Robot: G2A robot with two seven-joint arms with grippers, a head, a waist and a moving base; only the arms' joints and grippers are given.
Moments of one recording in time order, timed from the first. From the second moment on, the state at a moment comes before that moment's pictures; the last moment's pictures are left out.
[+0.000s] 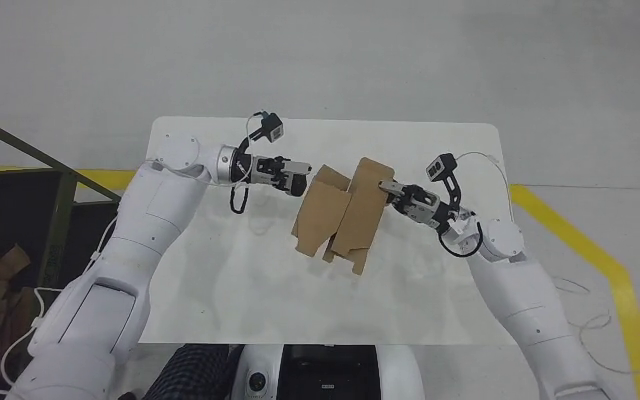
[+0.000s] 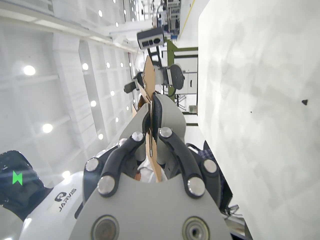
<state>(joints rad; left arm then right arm) 0.69 -1.13 -1.02 -0.97 -0.51 -0.32 -1.46 -1.14 -1.14 1.16 -1.29 0.66 -0.26 0.89</state>
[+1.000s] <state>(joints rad) 0.78 -1.12 -1.04 -1.05 -0.68 -0.18 -1.44 -1.44 -1.15 1.23 -1.64 0.39 -0.22 0.19</state>
